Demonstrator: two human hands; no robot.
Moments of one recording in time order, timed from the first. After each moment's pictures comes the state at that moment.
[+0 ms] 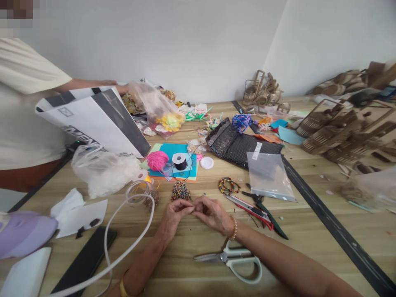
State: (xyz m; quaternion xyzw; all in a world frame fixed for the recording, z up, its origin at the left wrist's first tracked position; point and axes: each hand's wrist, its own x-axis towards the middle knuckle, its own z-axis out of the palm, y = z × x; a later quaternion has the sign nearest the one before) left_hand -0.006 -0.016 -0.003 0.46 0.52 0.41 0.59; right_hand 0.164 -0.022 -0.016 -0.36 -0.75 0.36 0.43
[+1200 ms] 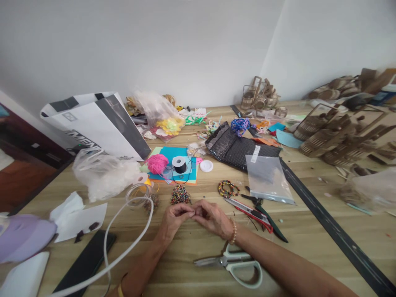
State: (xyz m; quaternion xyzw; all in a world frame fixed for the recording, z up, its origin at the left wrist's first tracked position) left_hand -0.010 -0.014 -0.004 0.54 0.47 0.40 0.58; right_hand 0.163 -0.022 -0.018 -0.33 -0.77 0.32 0.44
